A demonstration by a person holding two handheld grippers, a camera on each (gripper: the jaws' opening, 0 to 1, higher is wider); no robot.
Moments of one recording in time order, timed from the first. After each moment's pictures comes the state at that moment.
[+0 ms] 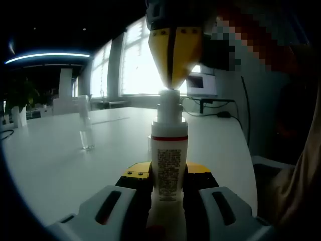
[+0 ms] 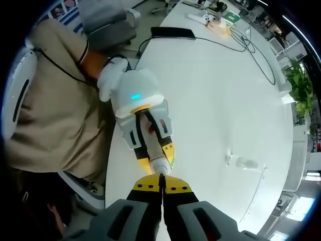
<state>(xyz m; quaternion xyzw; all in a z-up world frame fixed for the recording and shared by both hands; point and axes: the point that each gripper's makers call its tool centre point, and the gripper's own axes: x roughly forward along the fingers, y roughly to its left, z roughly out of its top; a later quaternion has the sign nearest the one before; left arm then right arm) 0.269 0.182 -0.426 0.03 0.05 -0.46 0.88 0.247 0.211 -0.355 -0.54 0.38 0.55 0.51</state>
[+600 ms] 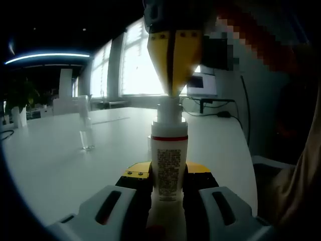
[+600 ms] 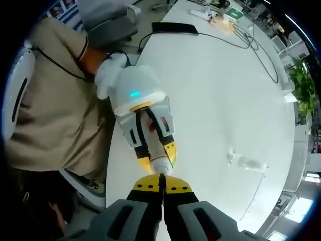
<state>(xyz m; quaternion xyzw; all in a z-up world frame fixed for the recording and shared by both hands) 0.269 0.181 -0.426 0.03 0.05 -0.46 0.88 0.247 0.209 -0.362 -0.55 0.39 0.54 0.50</state>
